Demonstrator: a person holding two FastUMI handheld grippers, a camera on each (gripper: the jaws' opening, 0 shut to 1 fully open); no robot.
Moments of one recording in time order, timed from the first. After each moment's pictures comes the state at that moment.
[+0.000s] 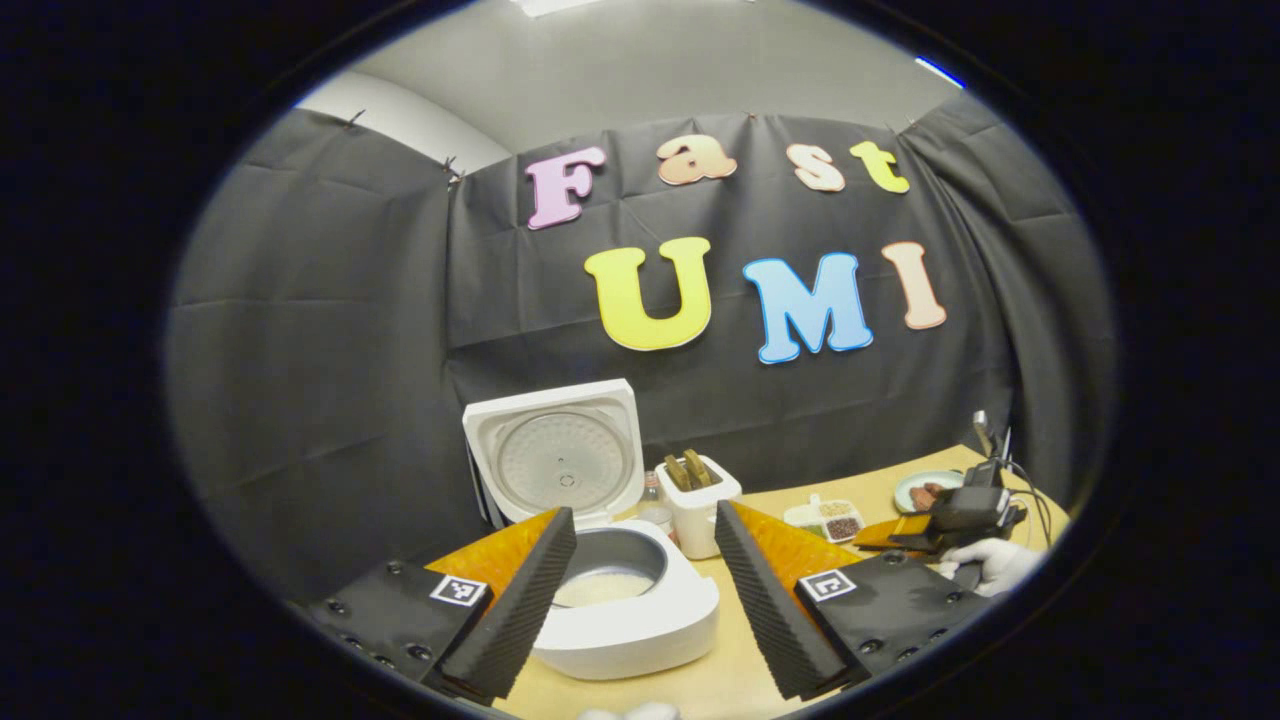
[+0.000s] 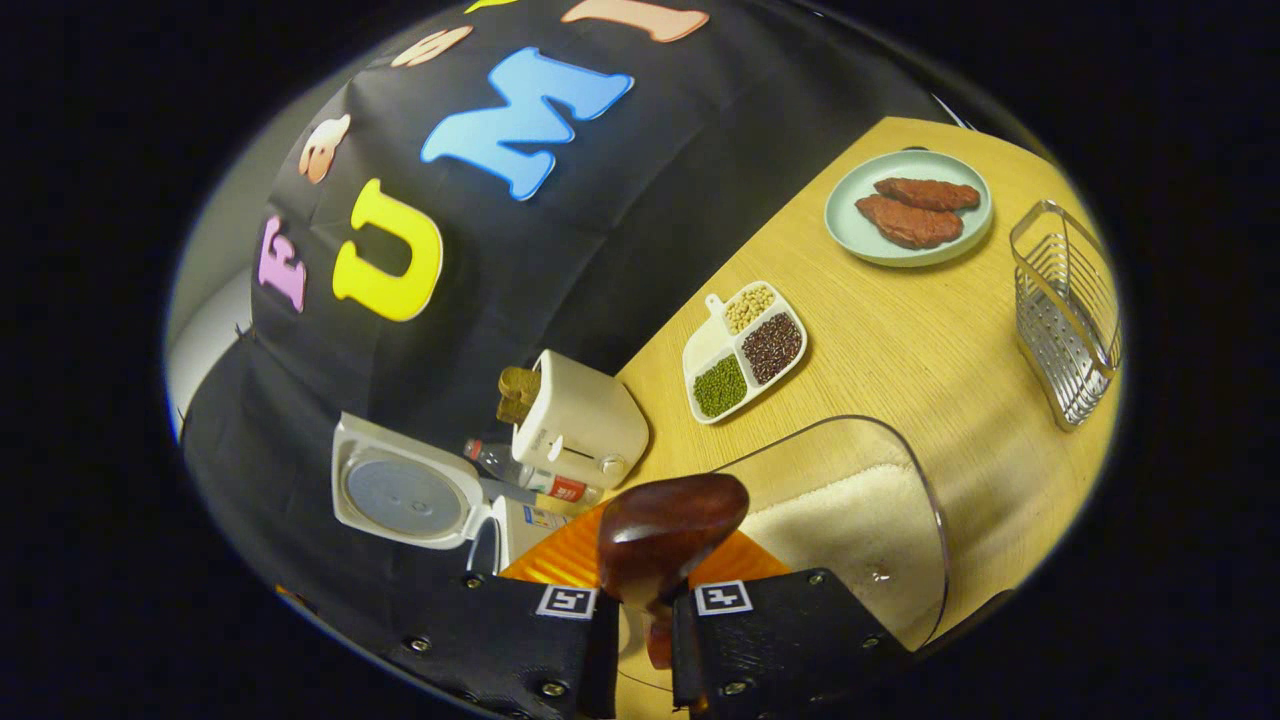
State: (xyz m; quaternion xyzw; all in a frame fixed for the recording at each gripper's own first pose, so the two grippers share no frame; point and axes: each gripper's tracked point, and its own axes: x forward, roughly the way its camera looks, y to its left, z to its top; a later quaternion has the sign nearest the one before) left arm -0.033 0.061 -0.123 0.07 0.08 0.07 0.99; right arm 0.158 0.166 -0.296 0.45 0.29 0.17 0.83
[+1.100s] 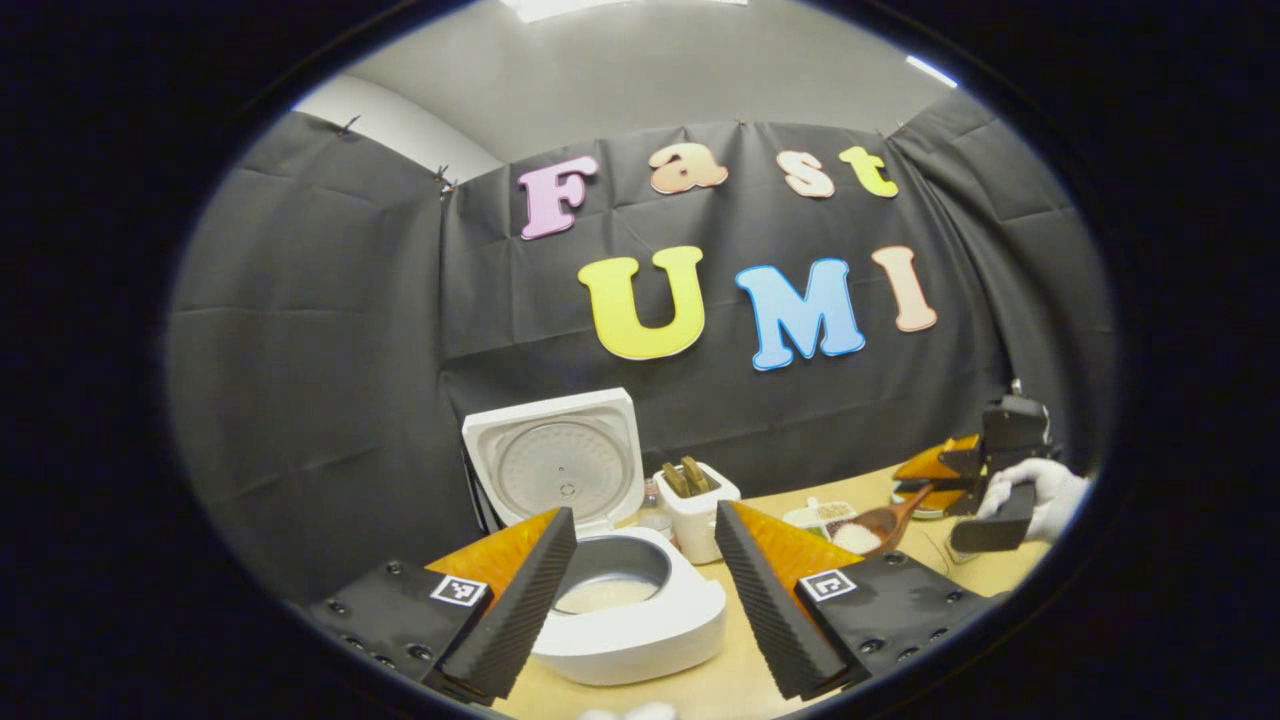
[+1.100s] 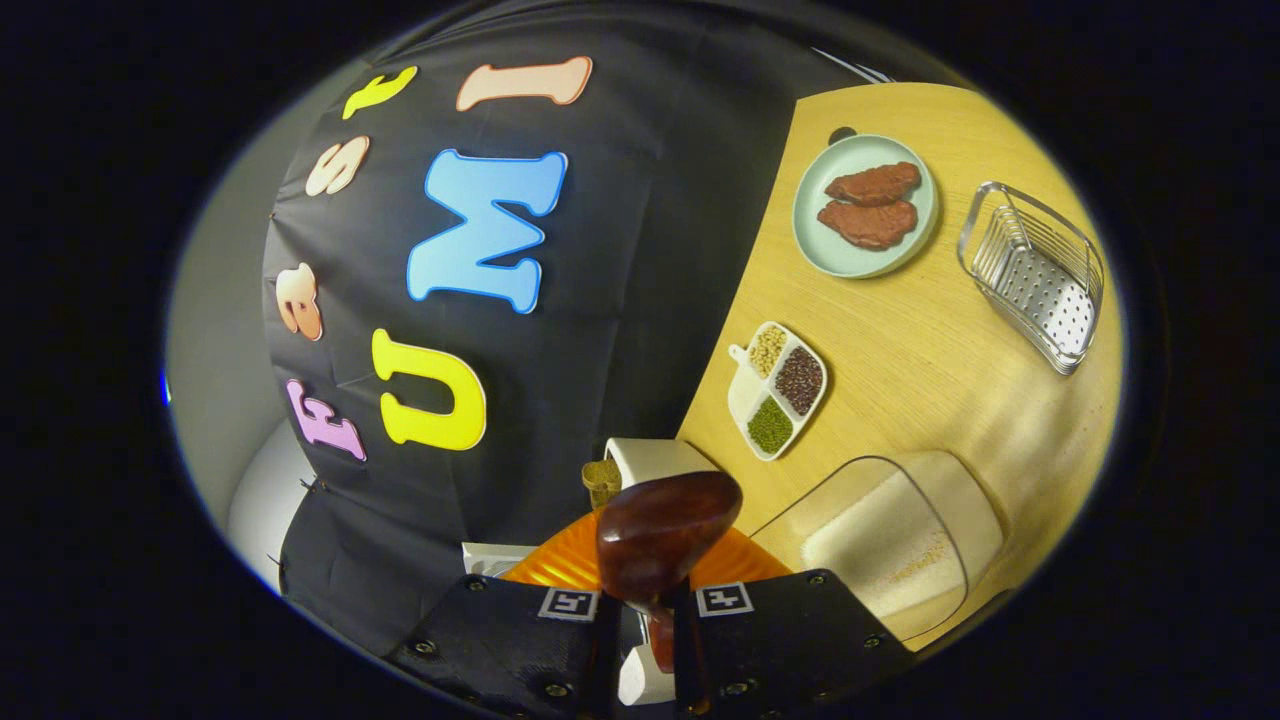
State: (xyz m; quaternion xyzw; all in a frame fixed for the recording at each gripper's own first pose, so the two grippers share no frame) left arm -0.041 0.069 -0.127 0.07 0.07 0.05 0.99; right arm 0.176 0.139 -0.200 0.57 0.23 0.16 0.77
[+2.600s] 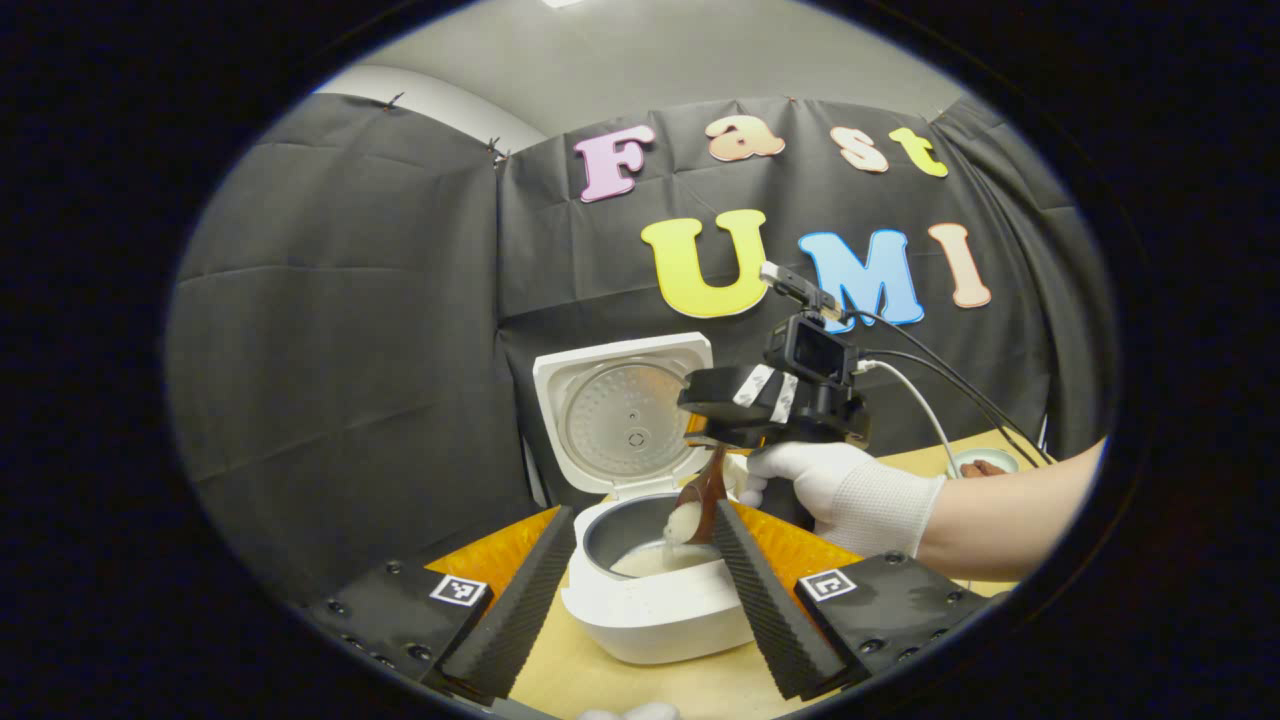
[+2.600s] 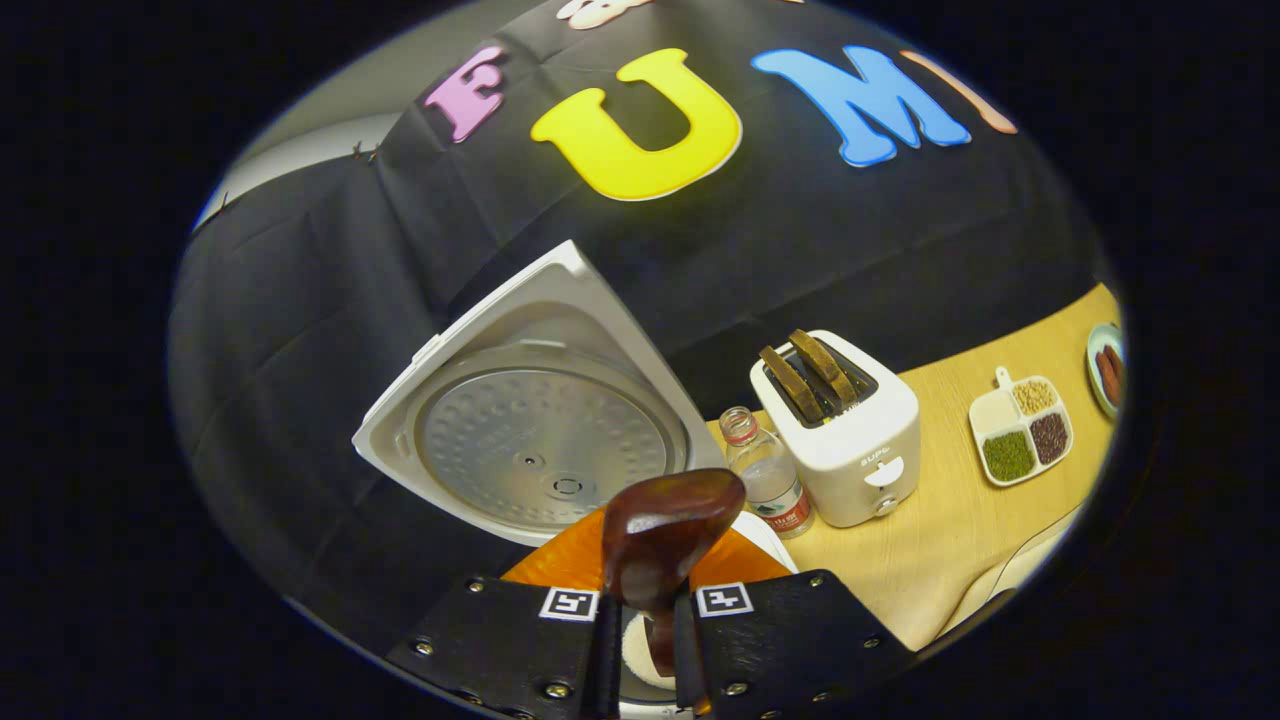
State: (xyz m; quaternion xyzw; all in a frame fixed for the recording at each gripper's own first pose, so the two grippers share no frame) left arm -0.060 0.135 -0.177 0.06 0.11 0.13 0.98; right arm 0.181 0.485 -0.187 0.16 0.20 0.31 0.92
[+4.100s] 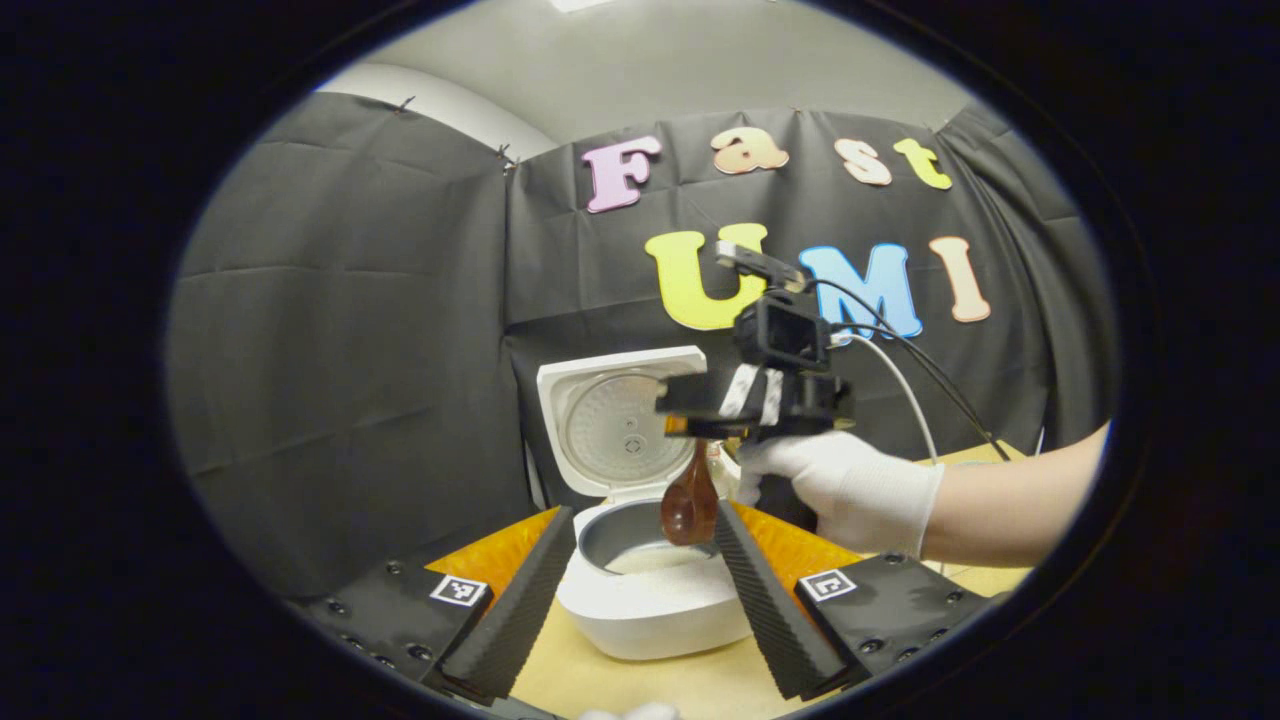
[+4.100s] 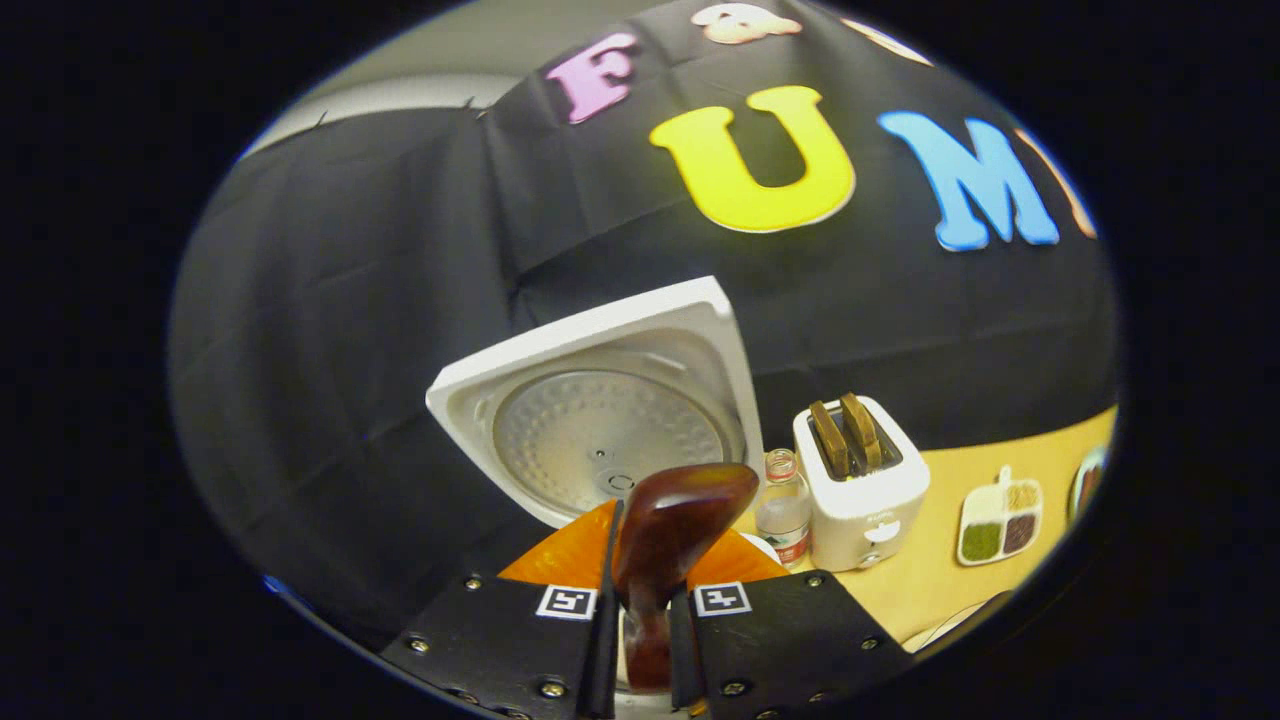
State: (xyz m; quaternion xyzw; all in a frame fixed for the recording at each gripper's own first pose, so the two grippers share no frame) left arm -0.080 0.116 -0.158 0.05 0.09 0.14 0.98; right arm 0.140 0.487 -0.149 0.14 0.18 0.38 0.90
